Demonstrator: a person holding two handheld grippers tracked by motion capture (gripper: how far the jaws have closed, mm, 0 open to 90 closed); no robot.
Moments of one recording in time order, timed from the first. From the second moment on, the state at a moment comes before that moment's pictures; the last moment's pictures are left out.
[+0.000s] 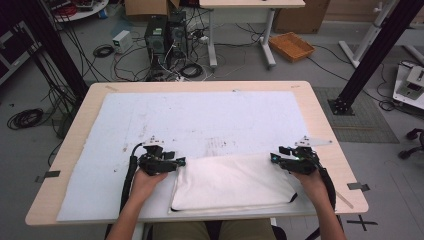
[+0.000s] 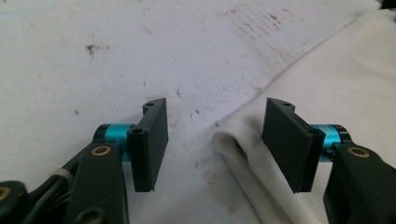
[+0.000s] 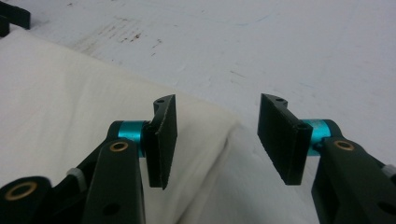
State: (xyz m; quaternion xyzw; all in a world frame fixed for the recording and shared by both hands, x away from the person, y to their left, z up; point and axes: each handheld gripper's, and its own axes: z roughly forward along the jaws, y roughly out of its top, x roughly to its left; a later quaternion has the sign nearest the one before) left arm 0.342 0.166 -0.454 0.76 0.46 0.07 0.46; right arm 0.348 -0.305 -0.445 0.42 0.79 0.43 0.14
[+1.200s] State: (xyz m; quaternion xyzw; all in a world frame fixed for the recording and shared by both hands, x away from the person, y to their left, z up) left arm 0.359 0.154 -0.431 0.72 0.46 0.10 0.50; right arm 0.354 -0.320 -0.425 0.47 0.73 0.43 0.24
